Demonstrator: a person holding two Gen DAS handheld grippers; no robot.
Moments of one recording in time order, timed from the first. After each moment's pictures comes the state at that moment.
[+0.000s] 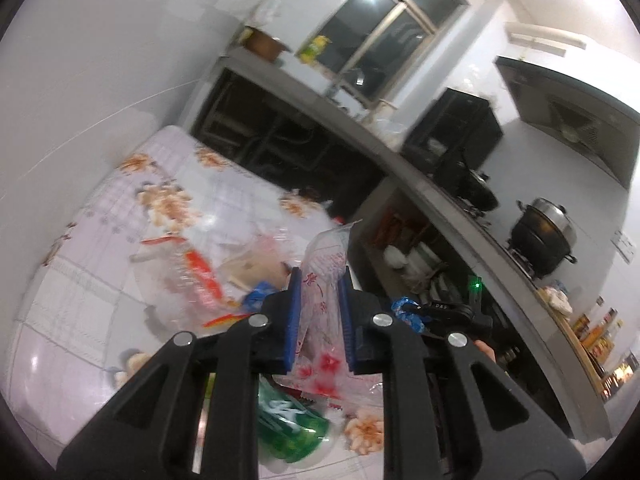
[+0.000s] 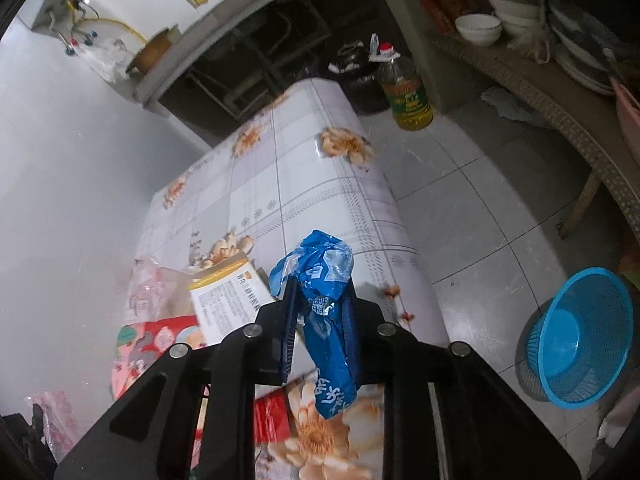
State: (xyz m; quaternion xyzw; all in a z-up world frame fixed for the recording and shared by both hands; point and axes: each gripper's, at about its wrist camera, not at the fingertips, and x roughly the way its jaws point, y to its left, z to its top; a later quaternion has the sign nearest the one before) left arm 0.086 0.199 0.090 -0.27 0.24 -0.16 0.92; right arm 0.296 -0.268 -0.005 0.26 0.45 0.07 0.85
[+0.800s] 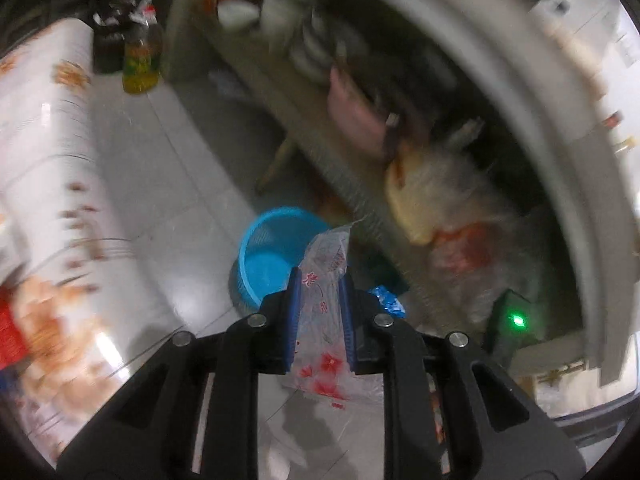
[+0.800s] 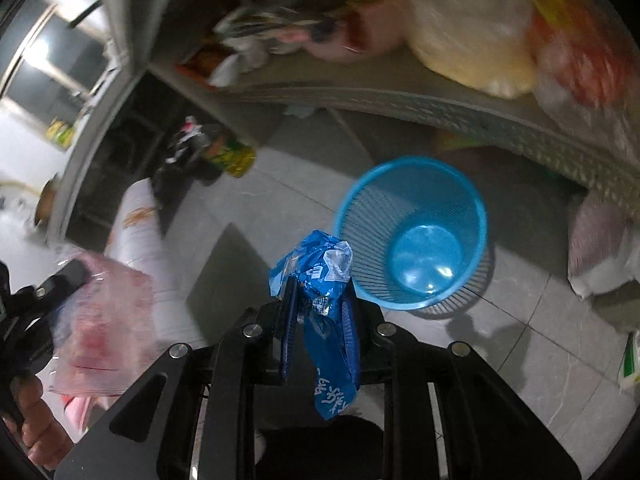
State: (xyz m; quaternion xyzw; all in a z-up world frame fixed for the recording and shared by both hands) left arm 0.212 -0.291 -0.025 -0.04 0.55 -0.40 0.73; right arm 0.047 -0.471 -0.119 0.42 0.39 -0.19 0.80
